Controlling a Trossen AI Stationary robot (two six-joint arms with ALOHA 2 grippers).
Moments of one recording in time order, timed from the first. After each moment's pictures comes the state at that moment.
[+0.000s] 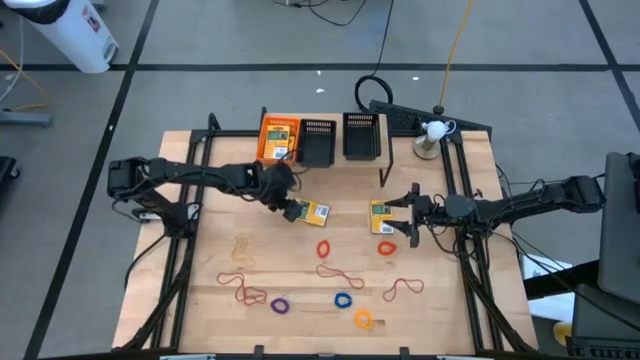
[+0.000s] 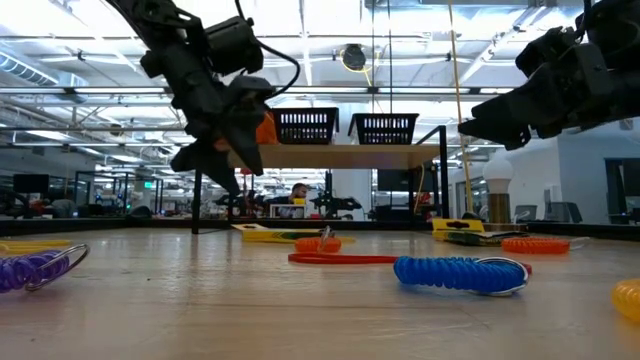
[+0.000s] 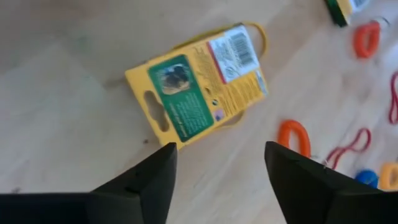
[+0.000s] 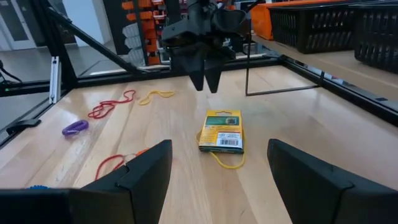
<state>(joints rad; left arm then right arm) 0.23 1.51 0.87 -0.36 0.21 -0.72 0.07 0.72 0.01 0.60 0.16 0.11</state>
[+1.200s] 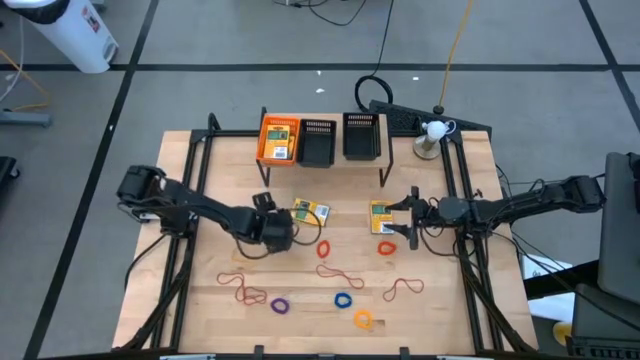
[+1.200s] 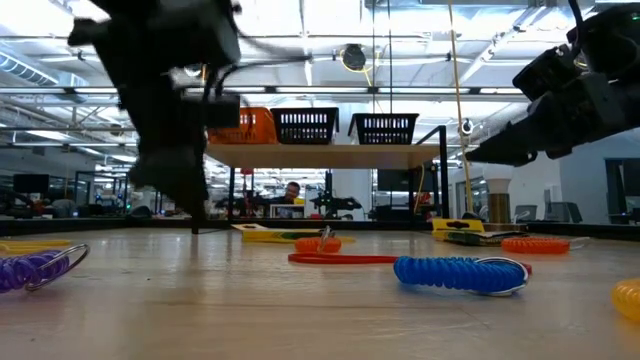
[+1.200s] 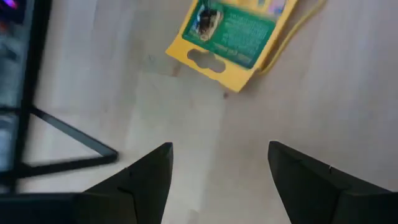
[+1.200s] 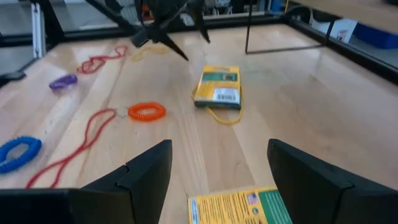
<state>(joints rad) -0.19 1.66 0.87 -0.57 -0.60 -0.28 0.07 0.73 0.01 0.45 0.15 0.11</state>
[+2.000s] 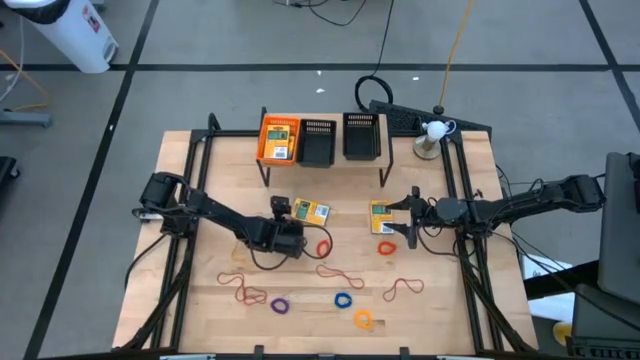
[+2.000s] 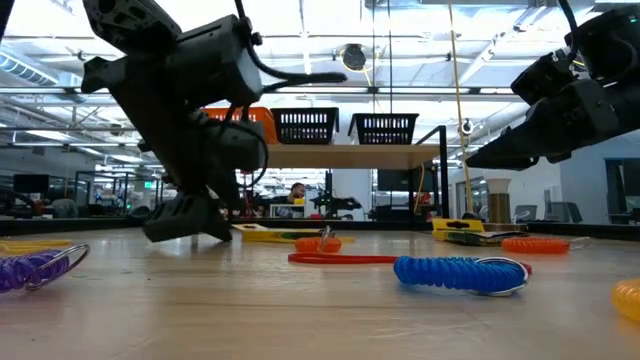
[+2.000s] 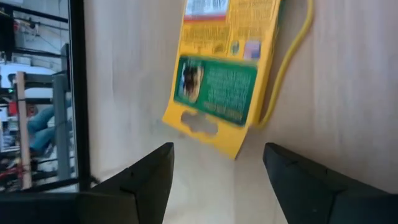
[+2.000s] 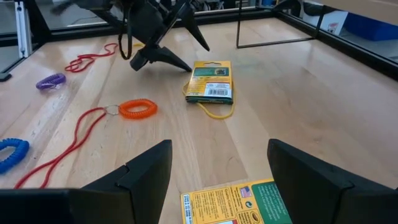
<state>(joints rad) -0.22 1.83 0.89 -0.33 -0.76 0.05 0.07 0.75 0.01 0.45 0.19 0.14</state>
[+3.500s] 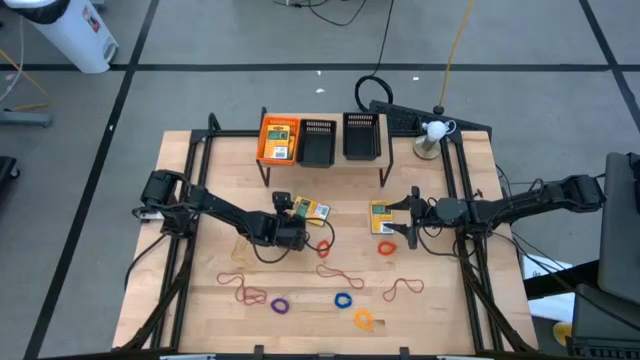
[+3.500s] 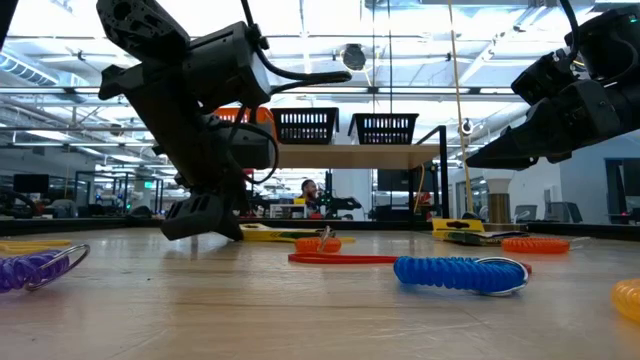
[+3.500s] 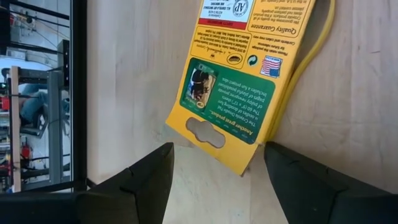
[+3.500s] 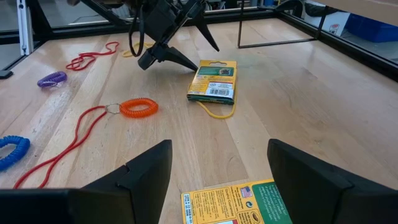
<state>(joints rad) -0.16 1.83 0.90 -0.36 -0.73 0.07 0.07 0.75 0.01 0.45 0.18 0.13</state>
